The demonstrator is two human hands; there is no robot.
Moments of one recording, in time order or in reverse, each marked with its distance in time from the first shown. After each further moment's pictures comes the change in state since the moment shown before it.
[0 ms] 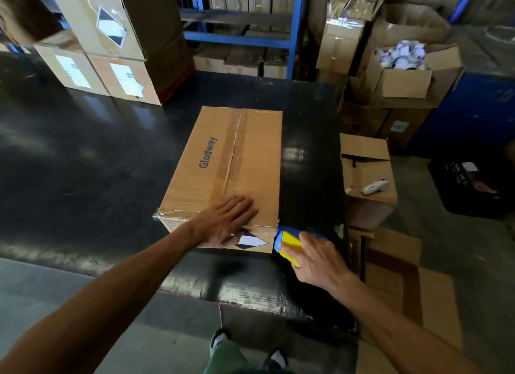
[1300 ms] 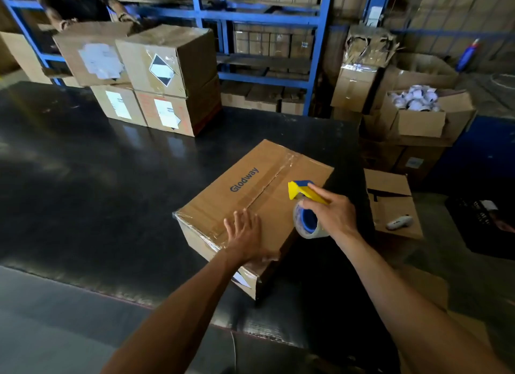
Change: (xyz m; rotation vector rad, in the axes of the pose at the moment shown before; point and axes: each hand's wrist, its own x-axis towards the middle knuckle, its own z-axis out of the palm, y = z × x) left_hand -0.003 -0.016 -0.037 -0.533 -0.483 -0.859; right_hand 0.130 -0.019 -0.127 1.165 0.325 0.768
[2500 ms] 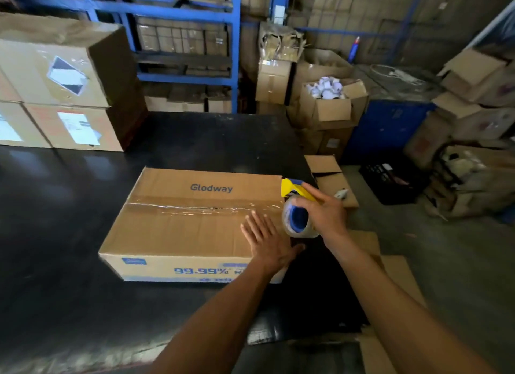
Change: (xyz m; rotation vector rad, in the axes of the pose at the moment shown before) left_hand 0.013 0.084 0.013 -0.013 -0.057 0.096; right_hand -0.037 -0.009 0.007 0.191 0.350 0.173
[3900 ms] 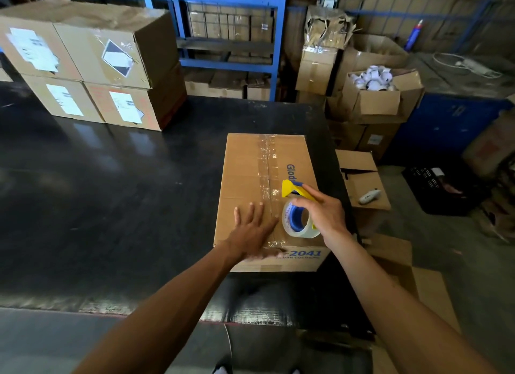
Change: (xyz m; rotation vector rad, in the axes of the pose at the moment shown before) left_hand -0.012 -0.073 -0.005 0.271 0.078 0.325; right_hand 0.019 0.035 0.006 0.042 -0.254 0.030
